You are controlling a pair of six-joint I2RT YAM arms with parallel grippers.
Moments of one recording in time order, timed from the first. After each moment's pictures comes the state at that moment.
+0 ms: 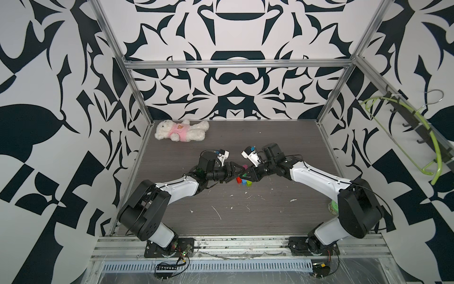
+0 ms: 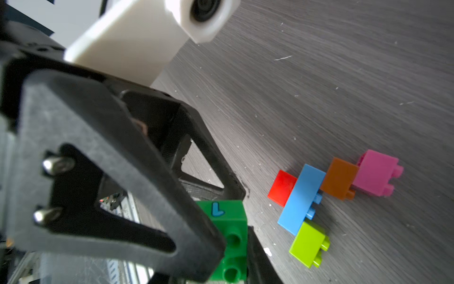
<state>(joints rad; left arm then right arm) -0.61 1.55 0.70 0.41 0.69 -1.10 0.56 1.54 1.00 -0.34 -0.63 0.10</state>
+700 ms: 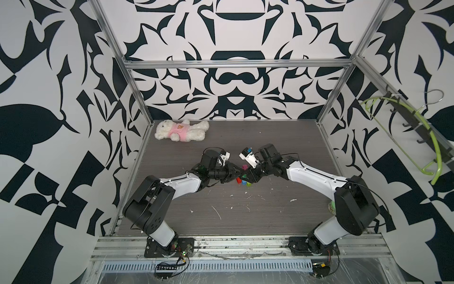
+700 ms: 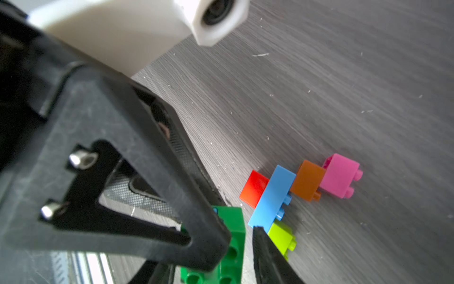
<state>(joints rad) -0.60 1.60 0.75 0.33 0.72 -1.13 0.60 1.55 1.01 -0.36 -0.50 0.00</state>
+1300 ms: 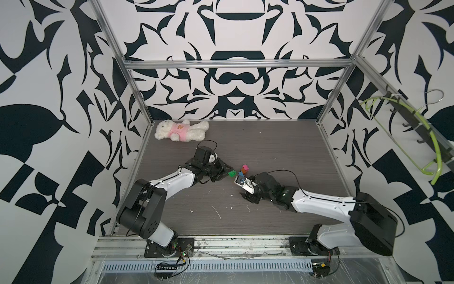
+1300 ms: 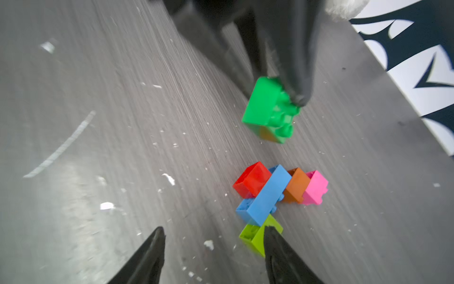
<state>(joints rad) -0.49 1.53 0.82 -0.04 0.61 -1.20 0.92 1.40 0.62 0.10 0.07 -0.37</state>
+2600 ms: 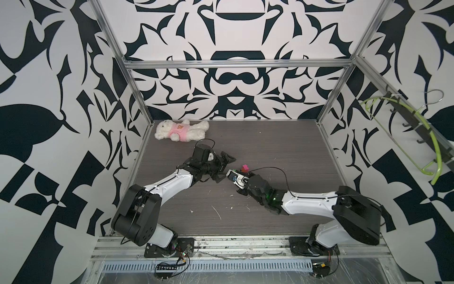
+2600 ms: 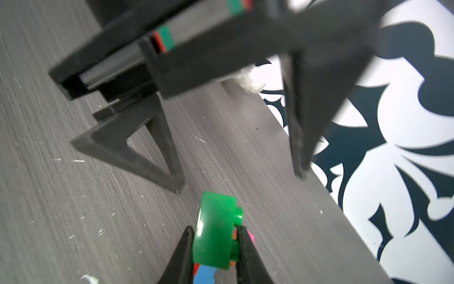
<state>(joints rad) -0.49 1.47 0.82 0.02 0.59 -1.32 1.00 1.43 0.62 0.42 0.36 -0.38</state>
